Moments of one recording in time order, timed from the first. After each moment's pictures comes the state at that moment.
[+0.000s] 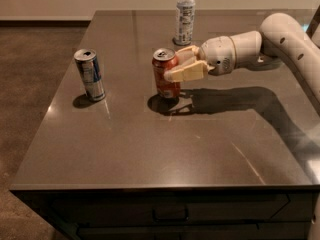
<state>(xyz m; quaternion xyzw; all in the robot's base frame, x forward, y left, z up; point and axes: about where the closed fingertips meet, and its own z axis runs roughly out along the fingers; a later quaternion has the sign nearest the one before) 0.598 -0.040 0.919 -0.55 0.54 0.47 0.42</state>
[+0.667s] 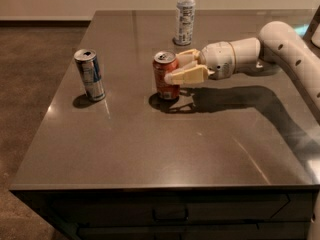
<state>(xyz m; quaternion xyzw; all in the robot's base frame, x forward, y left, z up) 0.599 -0.041 0.908 -0.55 0.53 0.48 0.43</state>
